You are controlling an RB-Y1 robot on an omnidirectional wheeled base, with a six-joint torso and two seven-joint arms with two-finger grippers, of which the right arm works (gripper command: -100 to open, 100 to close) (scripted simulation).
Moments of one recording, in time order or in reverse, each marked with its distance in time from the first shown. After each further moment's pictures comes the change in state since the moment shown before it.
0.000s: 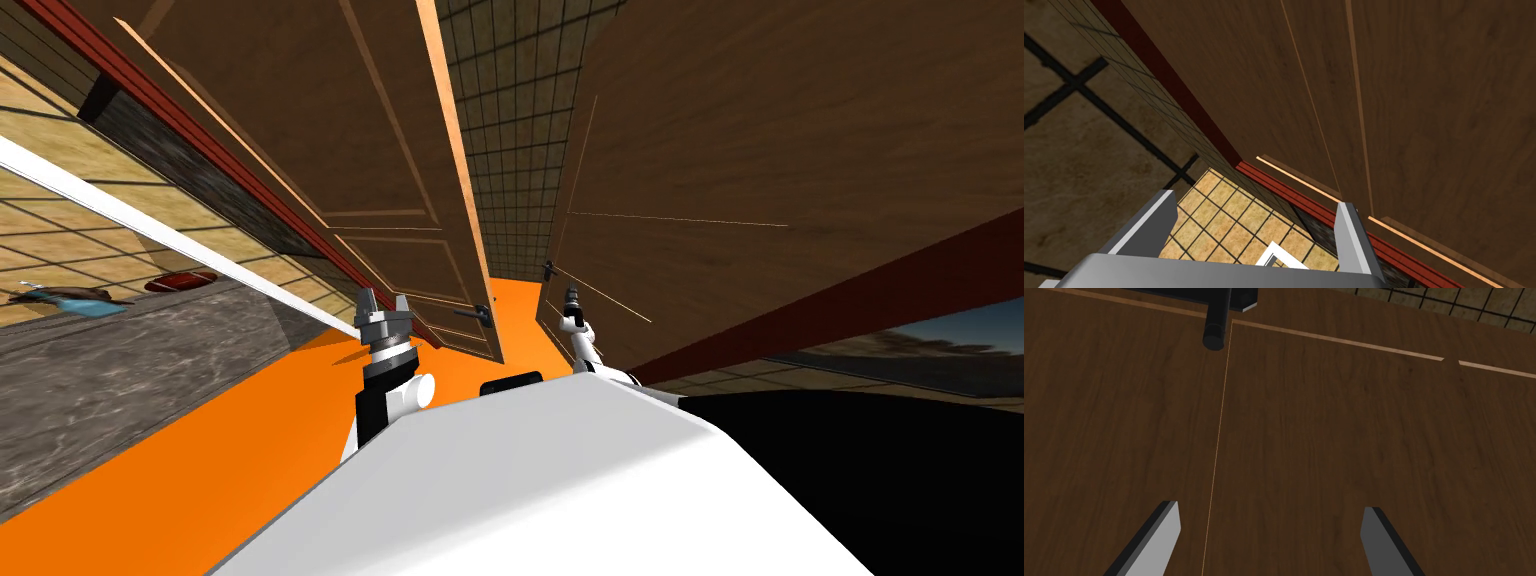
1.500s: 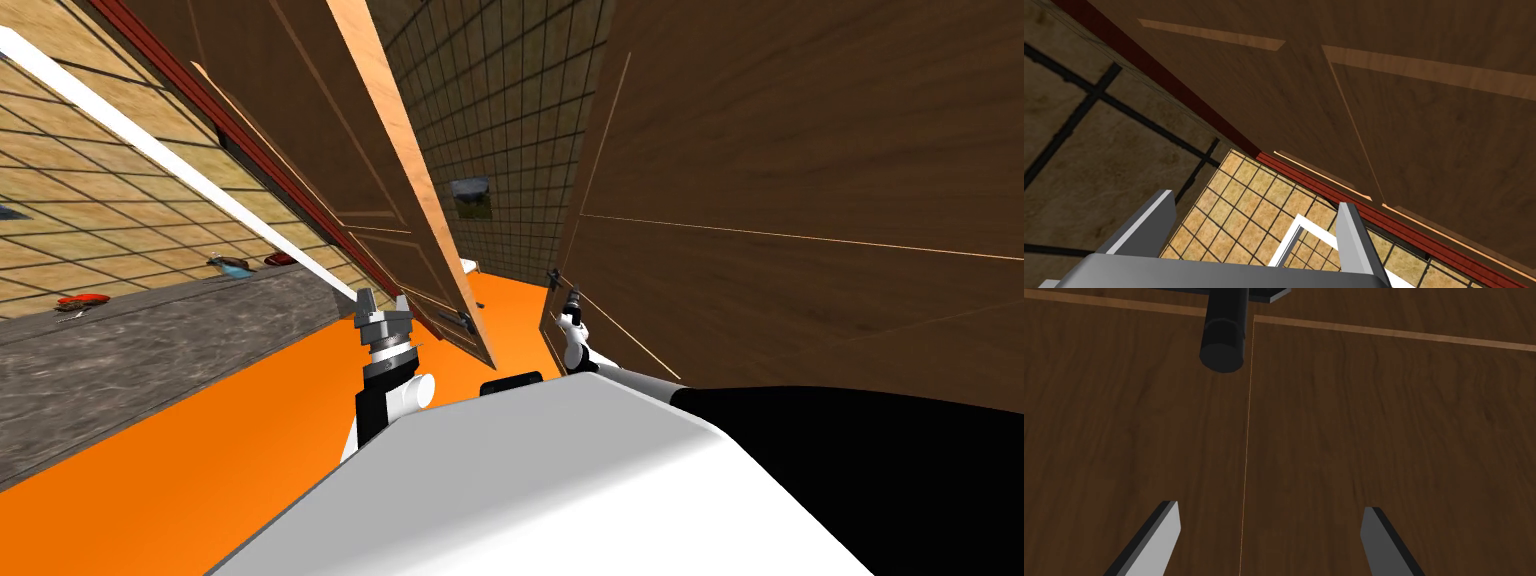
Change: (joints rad) arm -0.164 0.050 -0.290 0.184 0.037 -0.076 0.108
